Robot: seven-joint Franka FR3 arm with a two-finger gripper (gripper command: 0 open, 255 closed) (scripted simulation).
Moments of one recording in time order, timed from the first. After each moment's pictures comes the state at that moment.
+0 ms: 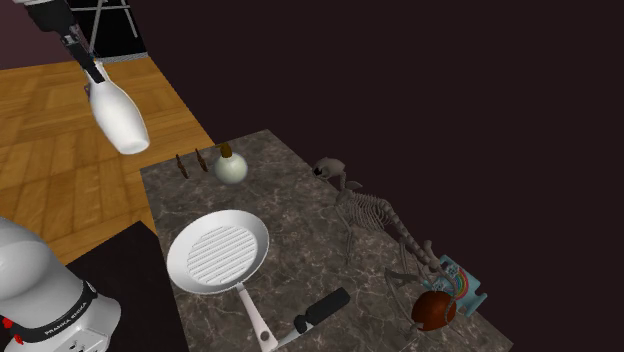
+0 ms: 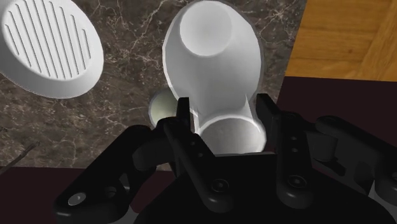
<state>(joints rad) 0.25 -0.50 0.33 -2.03 0.04 1.65 0.78</state>
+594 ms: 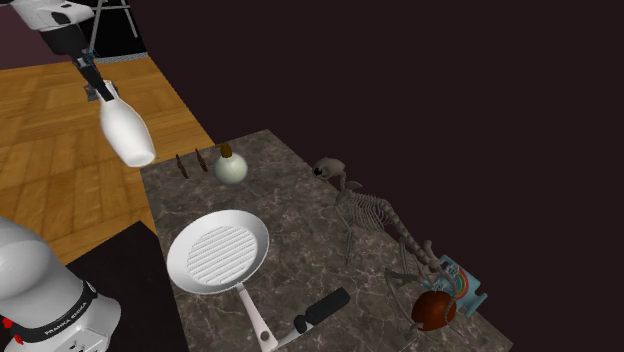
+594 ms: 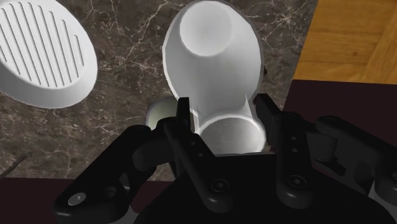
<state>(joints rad) 0.26 -0.53 0.34 -2.17 0.06 1.77 0.78</state>
